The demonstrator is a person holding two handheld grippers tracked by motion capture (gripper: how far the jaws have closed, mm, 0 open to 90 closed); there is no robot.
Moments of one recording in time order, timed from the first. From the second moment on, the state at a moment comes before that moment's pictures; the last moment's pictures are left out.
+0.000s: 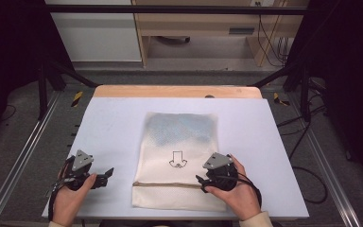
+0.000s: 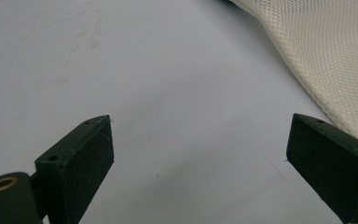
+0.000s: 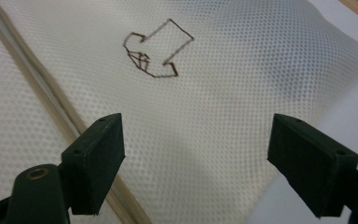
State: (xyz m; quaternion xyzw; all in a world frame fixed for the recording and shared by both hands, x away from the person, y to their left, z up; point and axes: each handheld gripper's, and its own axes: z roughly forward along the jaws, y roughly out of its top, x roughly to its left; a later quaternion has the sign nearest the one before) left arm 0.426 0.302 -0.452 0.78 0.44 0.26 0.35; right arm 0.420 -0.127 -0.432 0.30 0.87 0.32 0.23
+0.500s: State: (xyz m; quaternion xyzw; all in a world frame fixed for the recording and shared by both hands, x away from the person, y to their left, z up) left arm 0.426 0.311 -0.450 0.79 0.45 0.25 0.34; right arm 0.430 -0.074 -0.417 0.24 0.90 0.31 0.17
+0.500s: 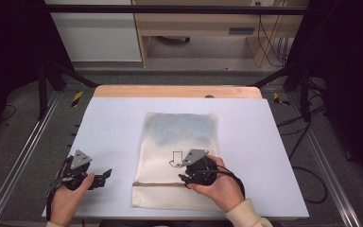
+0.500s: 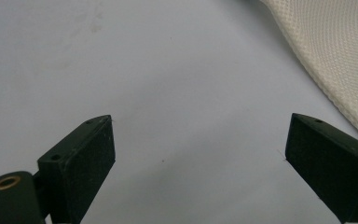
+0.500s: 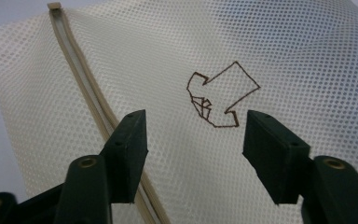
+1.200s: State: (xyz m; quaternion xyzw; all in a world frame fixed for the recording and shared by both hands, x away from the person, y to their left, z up) left arm 0.428 0.320 -0.454 0.78 0.46 0.25 0.34; right arm 0.443 -0.024 -0.399 0.19 0.94 0.27 0.11
